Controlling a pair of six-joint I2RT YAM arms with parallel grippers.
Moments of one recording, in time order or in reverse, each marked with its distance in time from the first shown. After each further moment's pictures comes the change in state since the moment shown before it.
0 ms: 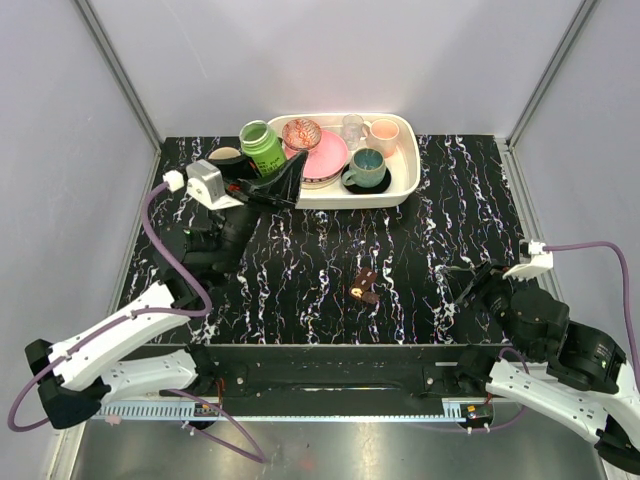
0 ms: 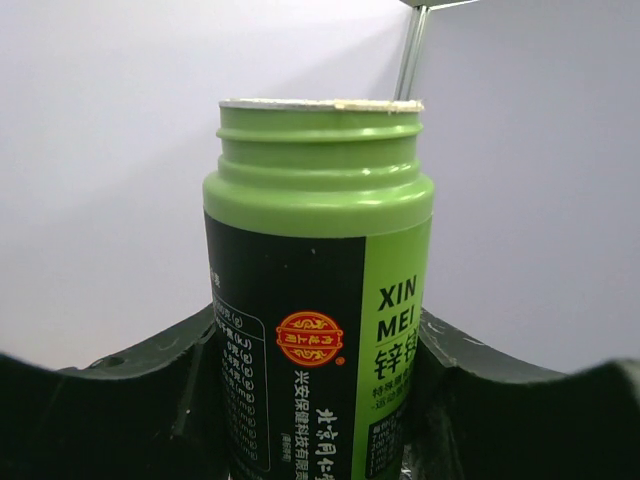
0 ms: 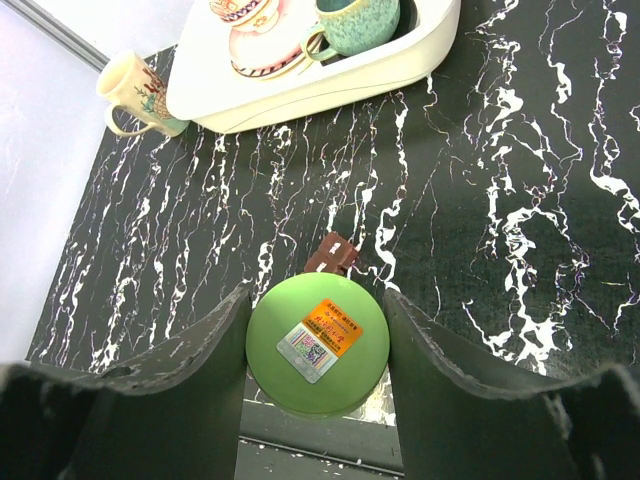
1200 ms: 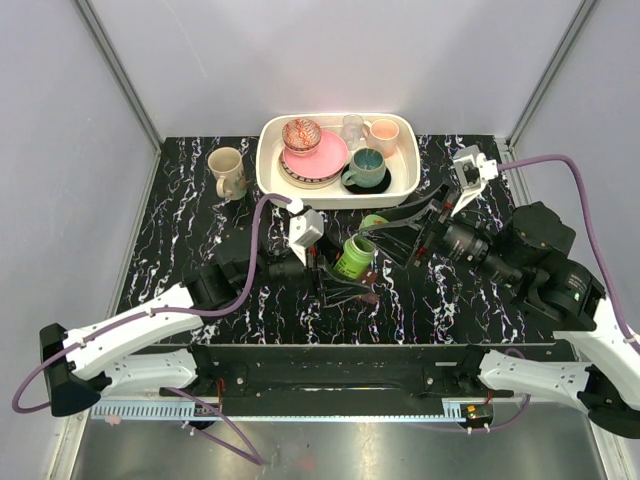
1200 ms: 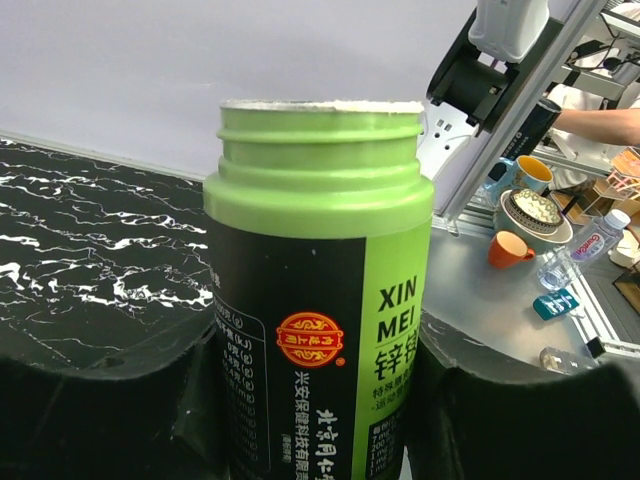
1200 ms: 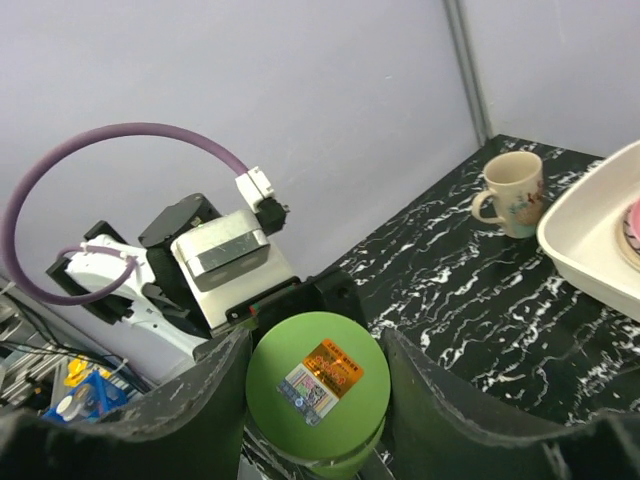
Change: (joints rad) left arm -0.098 0.035 -0.084 -0.444 0.777 -0.303; right arm 0.000 0.552 0.509 0.484 -0.682 -0.311
